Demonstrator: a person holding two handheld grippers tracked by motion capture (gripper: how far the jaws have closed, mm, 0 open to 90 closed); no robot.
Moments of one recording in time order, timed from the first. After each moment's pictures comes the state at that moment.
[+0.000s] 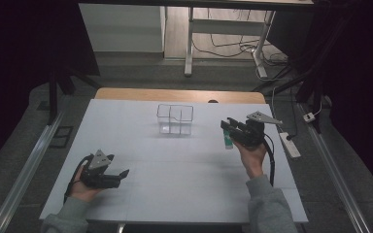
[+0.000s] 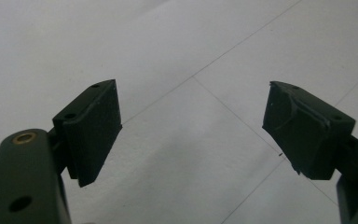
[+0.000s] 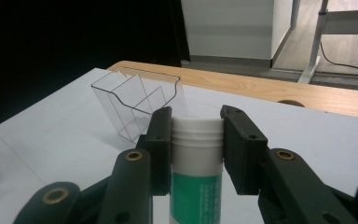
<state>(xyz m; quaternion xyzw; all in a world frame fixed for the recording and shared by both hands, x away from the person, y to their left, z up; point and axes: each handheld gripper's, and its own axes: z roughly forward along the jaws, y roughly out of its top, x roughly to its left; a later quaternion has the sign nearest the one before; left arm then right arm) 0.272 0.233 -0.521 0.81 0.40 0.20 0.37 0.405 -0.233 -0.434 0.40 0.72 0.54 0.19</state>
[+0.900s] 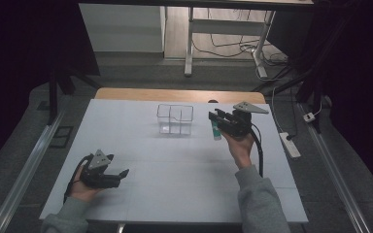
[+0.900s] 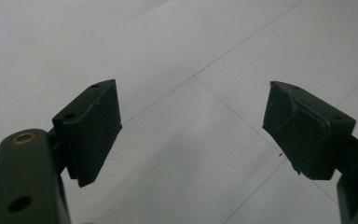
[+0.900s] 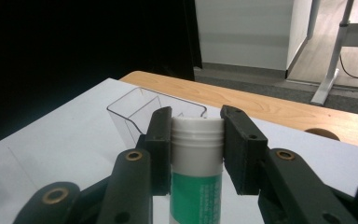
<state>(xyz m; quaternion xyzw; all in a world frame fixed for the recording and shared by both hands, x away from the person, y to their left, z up) 0.273 0.234 -0.521 0.81 0.40 0.20 0.37 0.426 -0.195 -0.422 0.37 0.72 0.56 0.18</state>
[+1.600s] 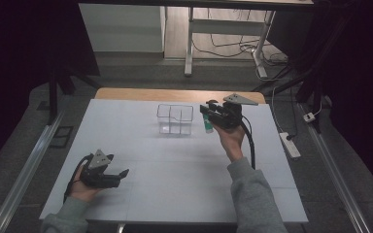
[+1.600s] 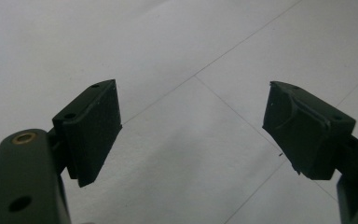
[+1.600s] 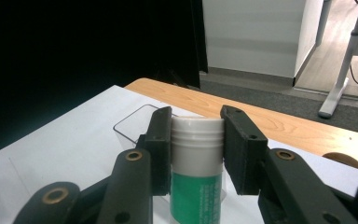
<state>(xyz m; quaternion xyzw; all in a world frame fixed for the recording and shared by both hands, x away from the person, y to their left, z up) 0.273 0.235 -0.521 0.81 0.40 0.20 0.37 0.444 -0.168 -0.412 0.35 0.72 0.56 0.18</state>
